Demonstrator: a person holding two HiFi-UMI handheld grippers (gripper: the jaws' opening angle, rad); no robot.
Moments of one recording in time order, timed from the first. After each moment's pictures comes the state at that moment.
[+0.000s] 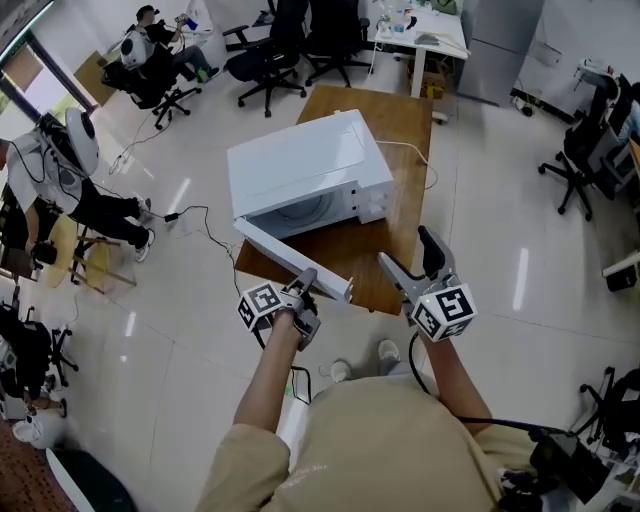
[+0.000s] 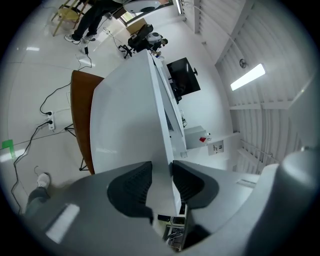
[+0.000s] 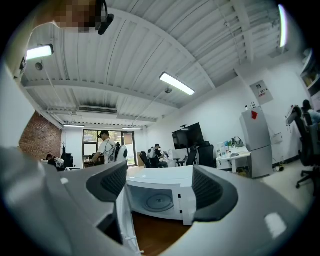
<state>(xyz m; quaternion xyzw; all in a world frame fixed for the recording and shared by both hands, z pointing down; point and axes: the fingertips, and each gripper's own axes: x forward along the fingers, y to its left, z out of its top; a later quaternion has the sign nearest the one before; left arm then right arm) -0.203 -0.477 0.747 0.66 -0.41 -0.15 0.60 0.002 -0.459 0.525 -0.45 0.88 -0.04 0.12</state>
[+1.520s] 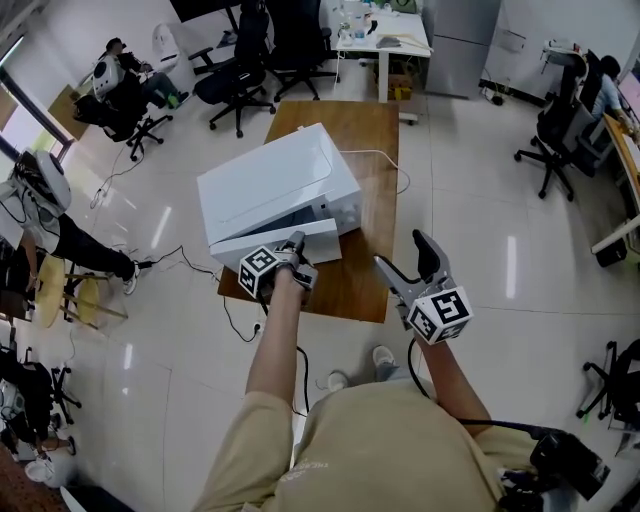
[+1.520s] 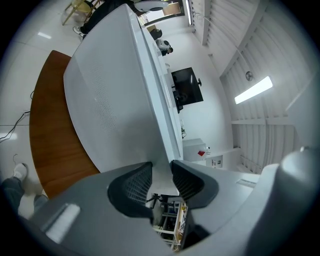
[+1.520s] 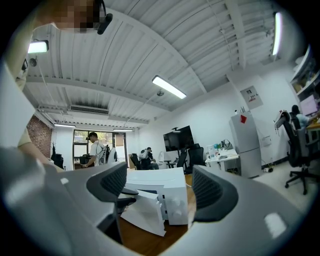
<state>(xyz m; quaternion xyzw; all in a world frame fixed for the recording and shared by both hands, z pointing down) -0.150 -0.599 0.746 0.61 -0.44 -0.21 0.63 0.062 -0.451 0.509 -0.49 0.86 -0.04 0.12</state>
